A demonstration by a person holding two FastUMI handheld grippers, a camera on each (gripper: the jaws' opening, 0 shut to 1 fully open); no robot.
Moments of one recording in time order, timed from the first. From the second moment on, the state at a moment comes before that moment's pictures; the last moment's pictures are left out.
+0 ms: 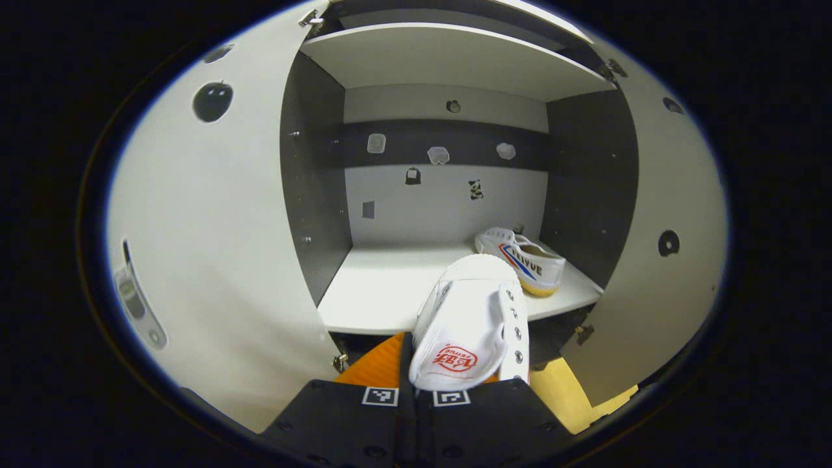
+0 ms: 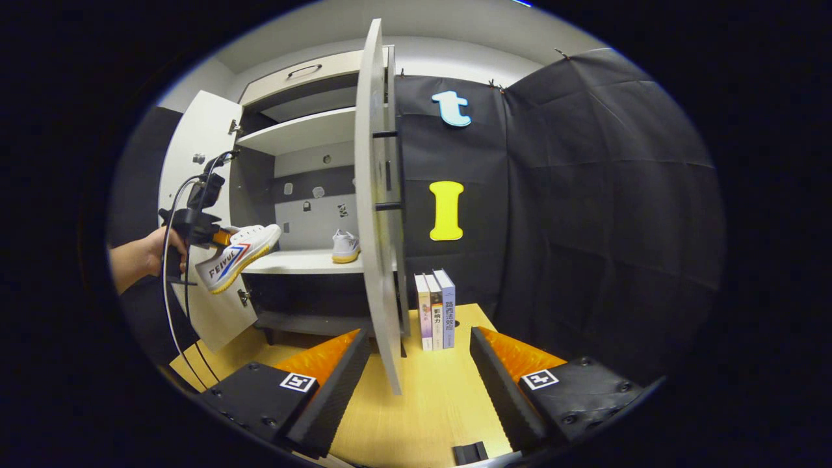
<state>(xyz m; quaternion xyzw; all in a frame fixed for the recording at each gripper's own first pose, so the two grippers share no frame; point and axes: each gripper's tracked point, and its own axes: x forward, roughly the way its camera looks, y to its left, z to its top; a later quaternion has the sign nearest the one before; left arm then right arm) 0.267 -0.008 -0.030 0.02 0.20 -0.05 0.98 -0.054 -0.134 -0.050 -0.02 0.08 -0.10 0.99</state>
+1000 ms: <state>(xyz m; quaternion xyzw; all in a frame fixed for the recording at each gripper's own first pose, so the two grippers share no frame) 0.494 -0.043 -0.095 0.06 0.36 0.04 0.93 -0.048 -0.235 -0.026 -0.02 0.04 -0.16 0.99</state>
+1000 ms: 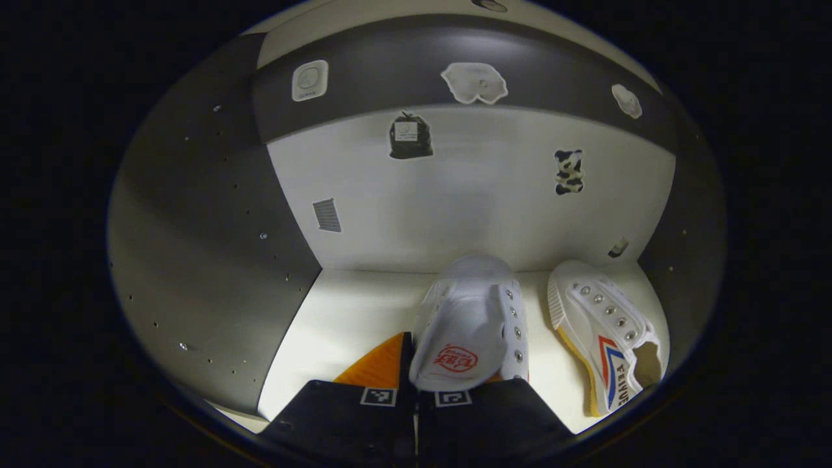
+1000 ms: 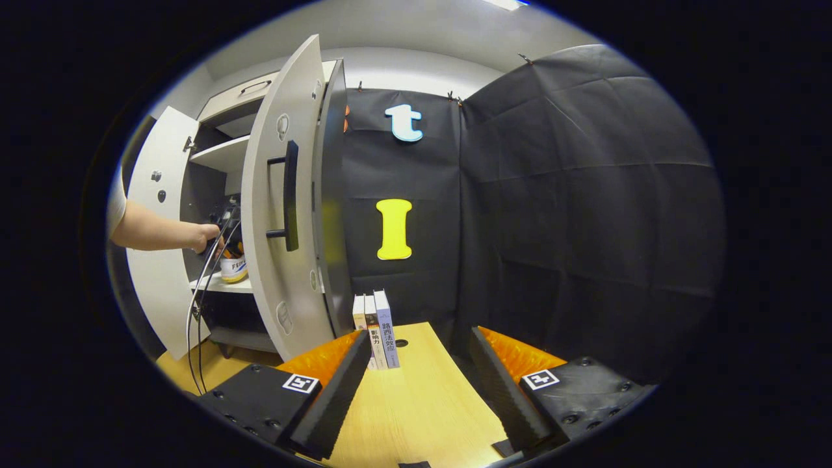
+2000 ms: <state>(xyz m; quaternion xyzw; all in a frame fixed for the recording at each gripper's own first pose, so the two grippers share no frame) 0.319 -0.034 0.013 0.02 0.20 -0.04 0.98 0.017 -0.225 0.014 0.01 0.02 -0.07 1.00</state>
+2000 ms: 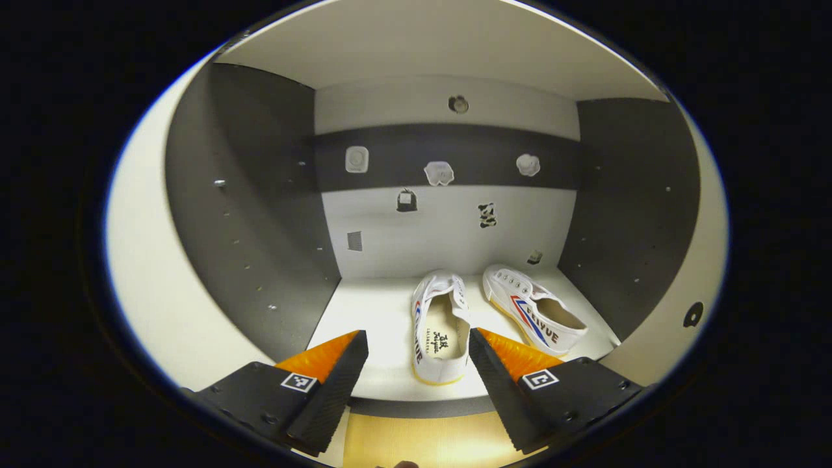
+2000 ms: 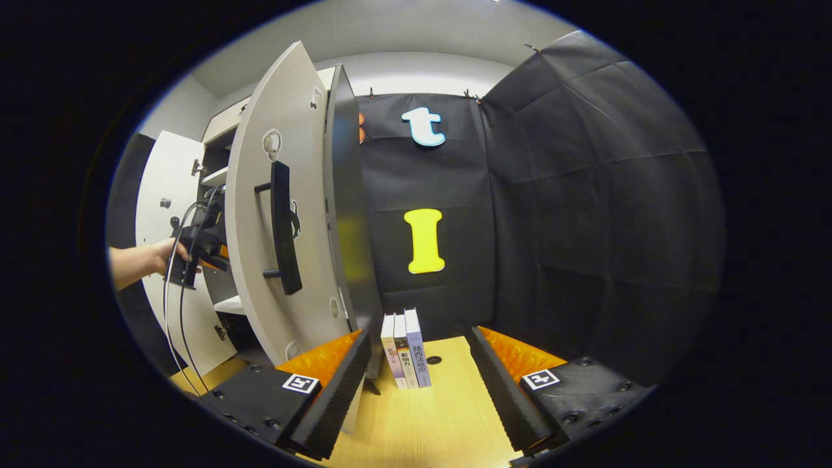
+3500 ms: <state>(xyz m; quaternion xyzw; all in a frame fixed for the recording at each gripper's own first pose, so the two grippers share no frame) 0.055 0.037 -0.045 -0.03 0.10 -0.02 0.99 0.091 -0.158 0.110 0.01 0.00 -0.07 1.00</state>
